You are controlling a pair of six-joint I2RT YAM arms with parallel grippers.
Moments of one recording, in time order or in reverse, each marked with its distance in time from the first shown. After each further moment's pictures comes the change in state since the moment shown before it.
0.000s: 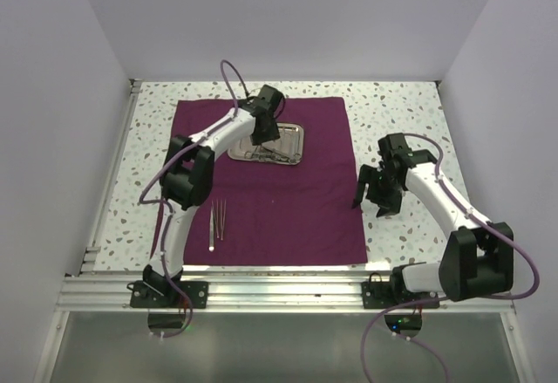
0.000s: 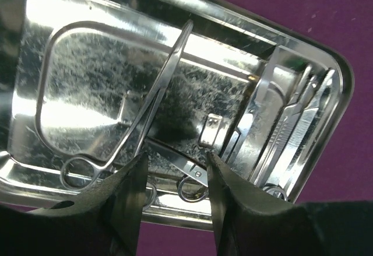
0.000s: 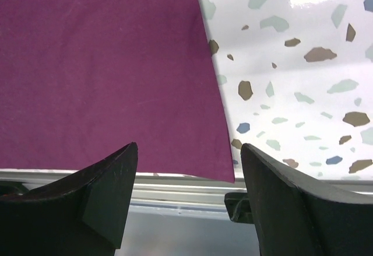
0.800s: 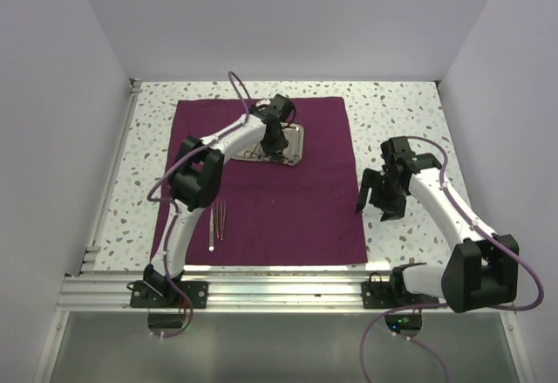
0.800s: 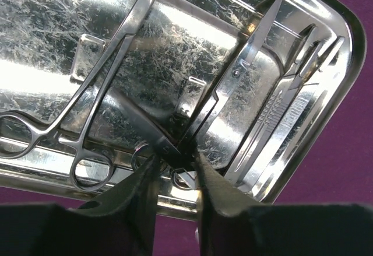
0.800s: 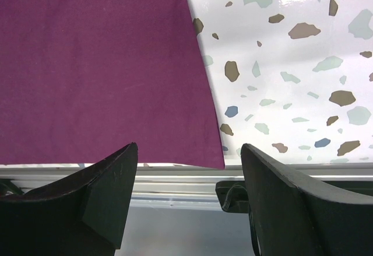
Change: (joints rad) left arm -0.060 0.060 0.002 -0.045 0.020 -0.215; right arm 0.000 -0.070 -0.015 -0.067 0.028 -0.007
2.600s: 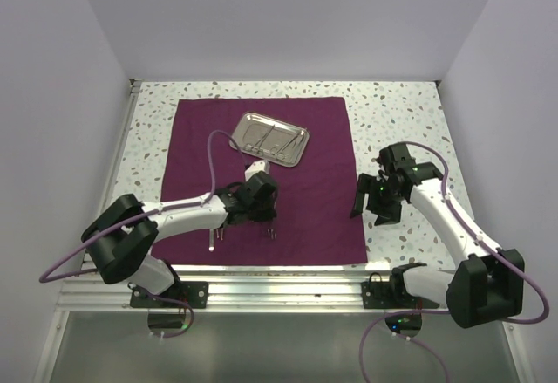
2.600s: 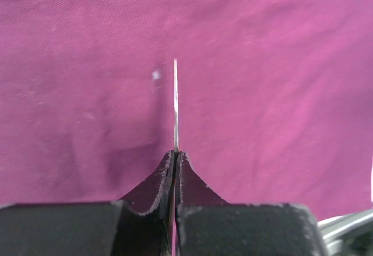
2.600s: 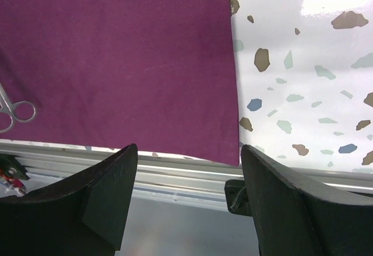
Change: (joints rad) left arm -0.312 -0.817 -1.140 0.522 0.042 0.018; right arm 0.036 -0.083 -0.063 0.029 -0.077 -0.008
